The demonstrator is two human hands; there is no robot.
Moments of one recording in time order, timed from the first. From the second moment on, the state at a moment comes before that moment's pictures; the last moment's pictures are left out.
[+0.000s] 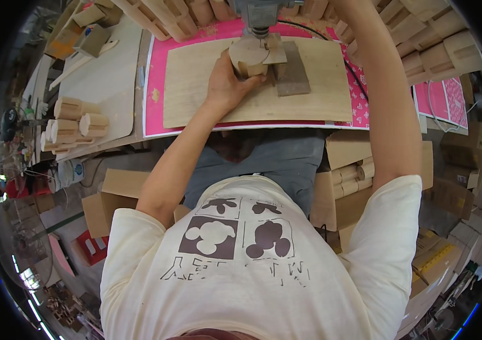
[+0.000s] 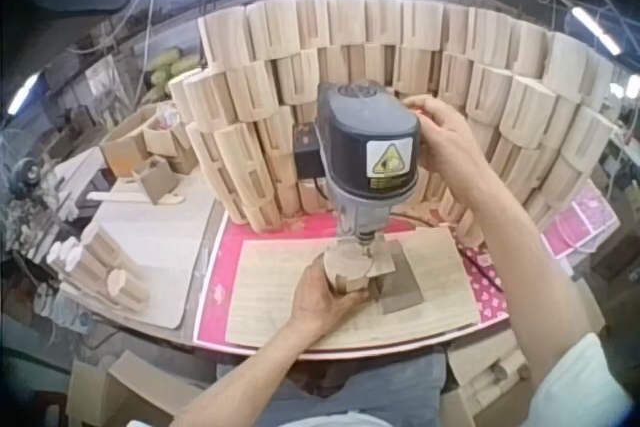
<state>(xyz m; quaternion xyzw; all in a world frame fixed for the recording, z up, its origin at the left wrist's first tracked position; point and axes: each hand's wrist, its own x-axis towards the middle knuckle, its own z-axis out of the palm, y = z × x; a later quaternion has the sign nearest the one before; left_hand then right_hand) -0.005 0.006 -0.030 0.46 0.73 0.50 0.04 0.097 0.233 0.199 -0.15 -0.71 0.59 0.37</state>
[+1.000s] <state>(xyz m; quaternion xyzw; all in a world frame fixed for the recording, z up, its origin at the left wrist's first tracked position) 0.015 -0.047 -0.048 0.32 0.77 0.50 0.25 0.226 0.257 -0.094 -0.19 -0.94 0.04 0.27</state>
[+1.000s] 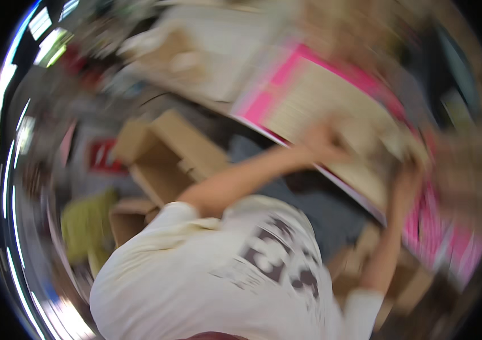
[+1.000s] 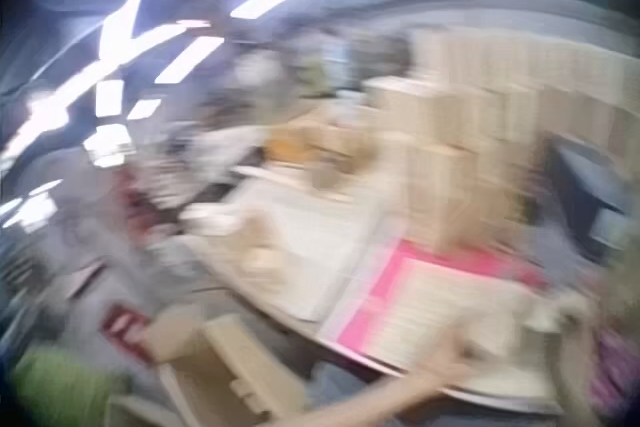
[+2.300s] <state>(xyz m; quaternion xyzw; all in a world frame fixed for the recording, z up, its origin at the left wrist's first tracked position) 0.006 -0.053 -0.047 0.42 0.72 0.54 0.12 0.196 0.252 -0.072 -0.28 -0.85 0.33 0.30</state>
